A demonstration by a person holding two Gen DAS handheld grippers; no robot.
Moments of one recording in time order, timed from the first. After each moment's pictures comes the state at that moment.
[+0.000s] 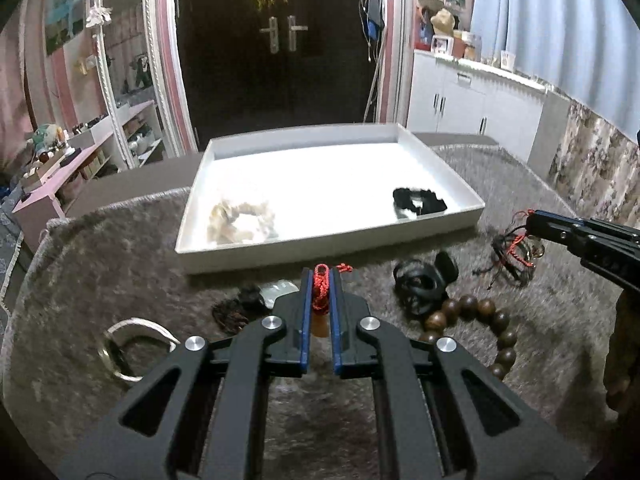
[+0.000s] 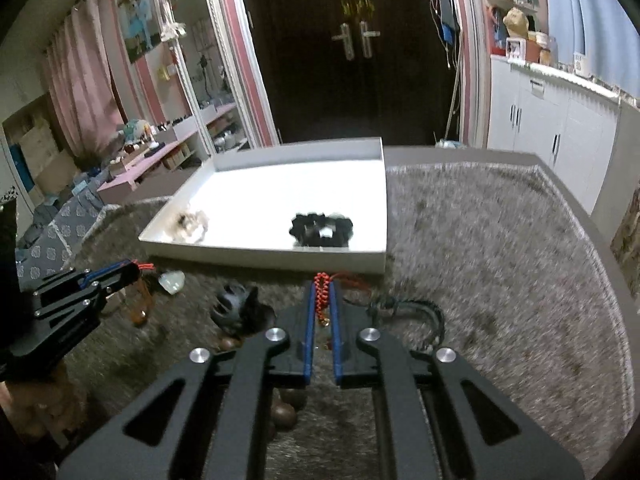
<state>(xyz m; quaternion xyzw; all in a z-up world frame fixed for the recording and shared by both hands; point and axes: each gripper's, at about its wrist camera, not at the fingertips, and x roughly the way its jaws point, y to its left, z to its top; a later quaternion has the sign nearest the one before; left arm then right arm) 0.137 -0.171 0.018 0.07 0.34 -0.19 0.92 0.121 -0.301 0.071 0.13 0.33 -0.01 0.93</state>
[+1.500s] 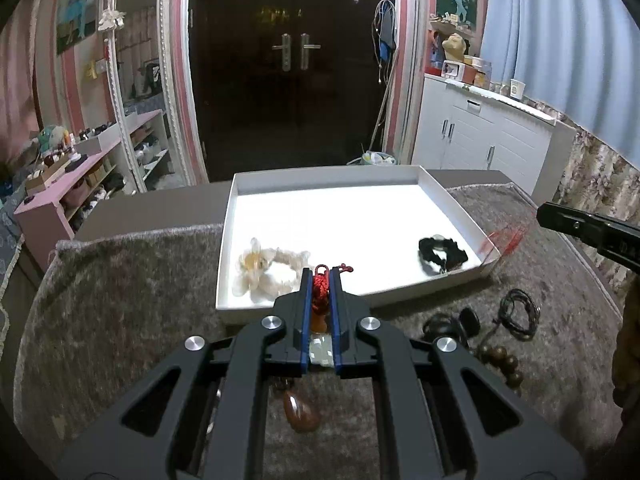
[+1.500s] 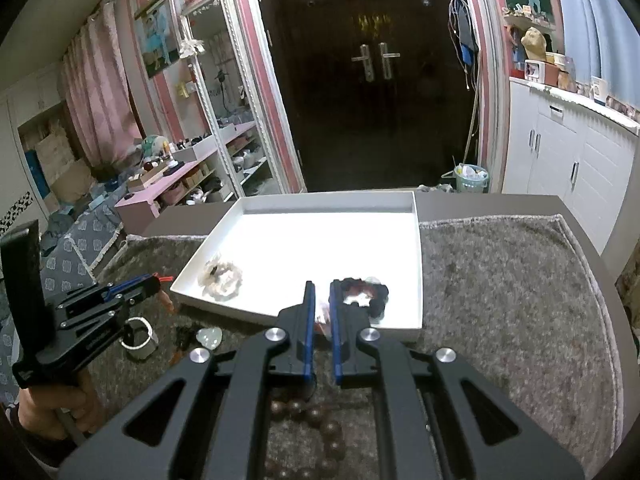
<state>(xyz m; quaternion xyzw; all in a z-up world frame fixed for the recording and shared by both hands) 0.174 -0.149 0.052 0.05 0.31 -0.18 0.93 0.156 -0.290 0.119 0.13 0.30 0.02 0.94</state>
